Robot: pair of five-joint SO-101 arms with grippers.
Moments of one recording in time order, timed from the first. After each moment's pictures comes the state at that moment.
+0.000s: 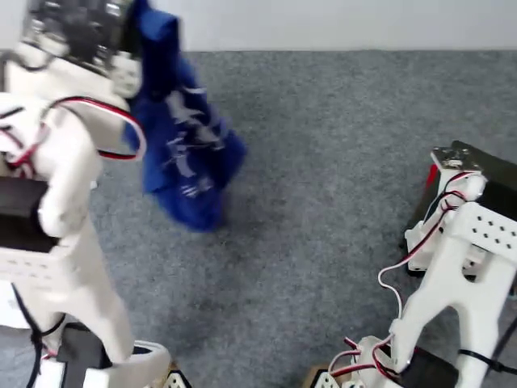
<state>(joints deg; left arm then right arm) 5.5 -10.3 -48.4 83.4 -16.1 24.9 -21.0 19.5 100.5 25.0</state>
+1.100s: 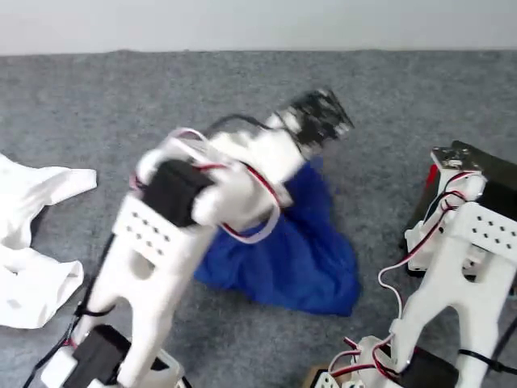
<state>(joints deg) 30.2 -10.7 -19.6 97.9 -16.0 24.9 -21.0 19.5 100.5 25.0</state>
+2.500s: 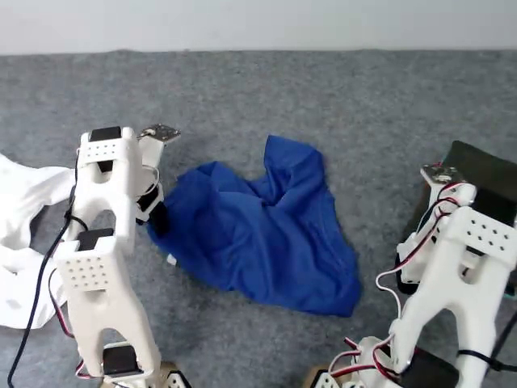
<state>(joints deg) -12.0 40.1 -15.2 91.5 -28.4 24.9 -21.0 26.4 100.5 25.0</state>
